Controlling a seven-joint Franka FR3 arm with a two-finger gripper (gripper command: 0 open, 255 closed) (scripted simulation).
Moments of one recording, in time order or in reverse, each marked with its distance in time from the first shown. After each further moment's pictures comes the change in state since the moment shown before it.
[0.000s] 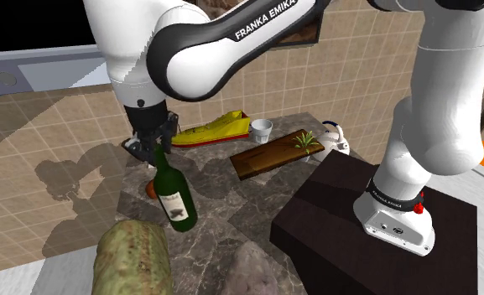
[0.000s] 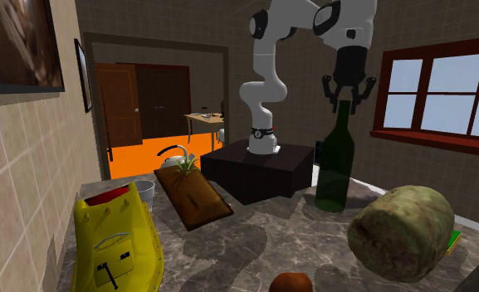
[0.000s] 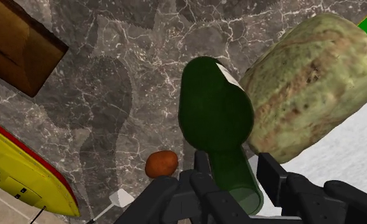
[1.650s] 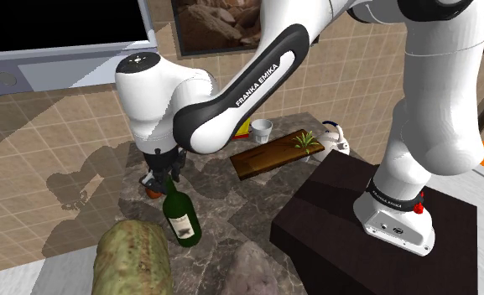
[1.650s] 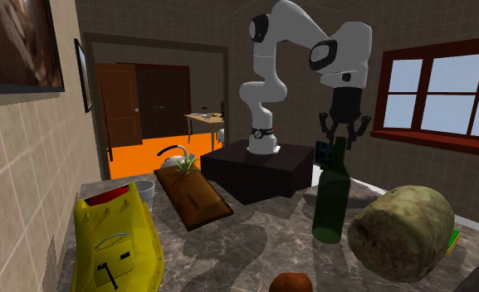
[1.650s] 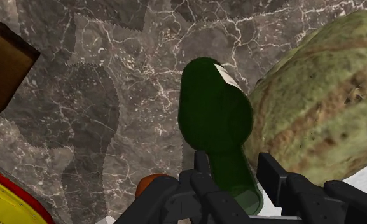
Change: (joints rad) arm 0.016 0.110 -0.030 -0.126 -0.089 0.220 0.083
